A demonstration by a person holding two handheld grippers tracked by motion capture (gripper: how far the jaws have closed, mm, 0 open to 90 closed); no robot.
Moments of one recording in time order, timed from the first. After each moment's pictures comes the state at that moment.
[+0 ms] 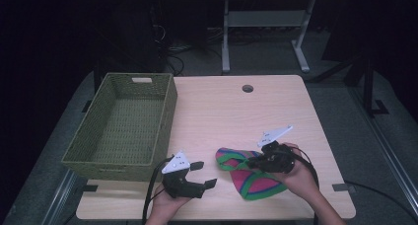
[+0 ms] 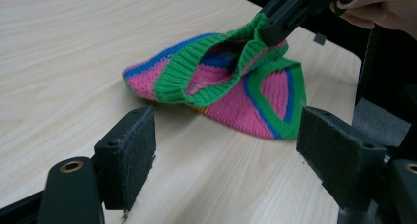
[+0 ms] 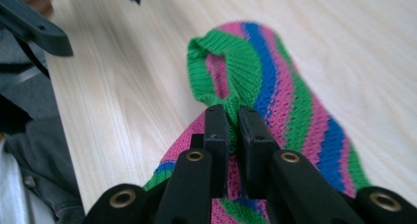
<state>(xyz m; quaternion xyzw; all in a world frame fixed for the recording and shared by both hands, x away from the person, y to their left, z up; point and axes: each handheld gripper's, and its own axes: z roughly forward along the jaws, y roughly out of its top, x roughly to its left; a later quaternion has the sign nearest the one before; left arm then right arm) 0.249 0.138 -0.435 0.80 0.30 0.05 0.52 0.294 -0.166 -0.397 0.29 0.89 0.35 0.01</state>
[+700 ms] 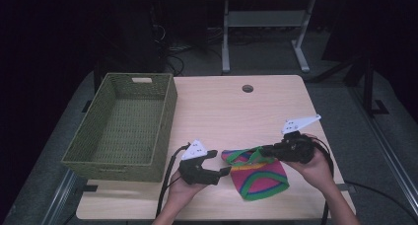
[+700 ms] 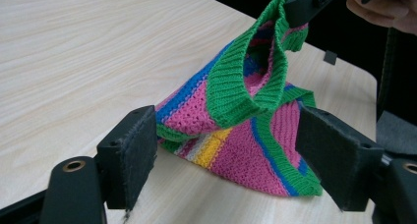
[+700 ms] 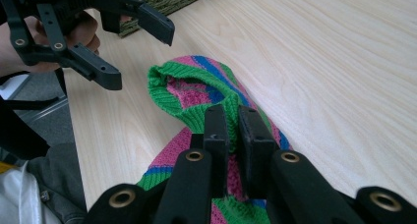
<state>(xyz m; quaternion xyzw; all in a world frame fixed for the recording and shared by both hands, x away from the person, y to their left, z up) 0.276 0.099 -0.429 0.81 0.29 0.06 0.51 0.309 -0.216 -0.381 0.29 0.86 0.43 0.01</state>
